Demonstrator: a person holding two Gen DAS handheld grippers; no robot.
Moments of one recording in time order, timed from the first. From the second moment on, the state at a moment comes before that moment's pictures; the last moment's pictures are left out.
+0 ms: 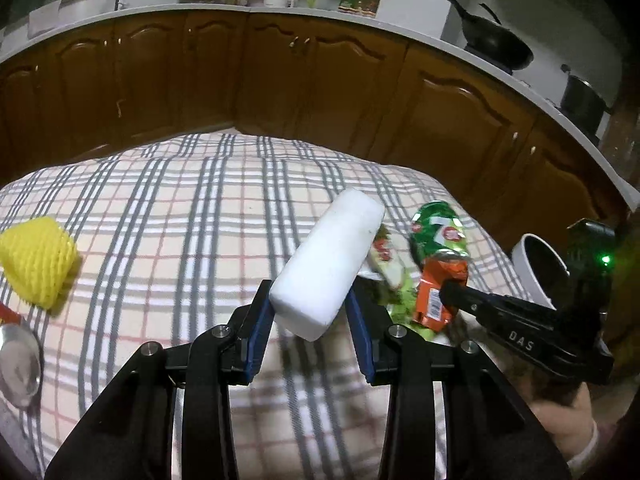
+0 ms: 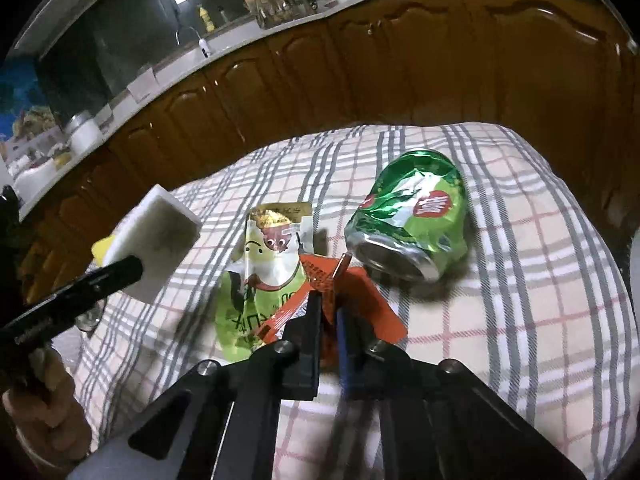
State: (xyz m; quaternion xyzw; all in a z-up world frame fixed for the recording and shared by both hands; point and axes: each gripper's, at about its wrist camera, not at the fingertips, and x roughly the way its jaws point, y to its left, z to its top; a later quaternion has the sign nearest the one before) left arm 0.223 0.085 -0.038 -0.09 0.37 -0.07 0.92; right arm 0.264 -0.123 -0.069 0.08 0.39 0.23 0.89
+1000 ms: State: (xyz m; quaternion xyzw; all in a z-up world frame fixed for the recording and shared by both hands) left arm 0.213 -0.128 -0.005 -0.04 0.37 -0.23 0.90; right arm 0.156 -0.354 -0.019 0.18 0.30 0.08 0.93
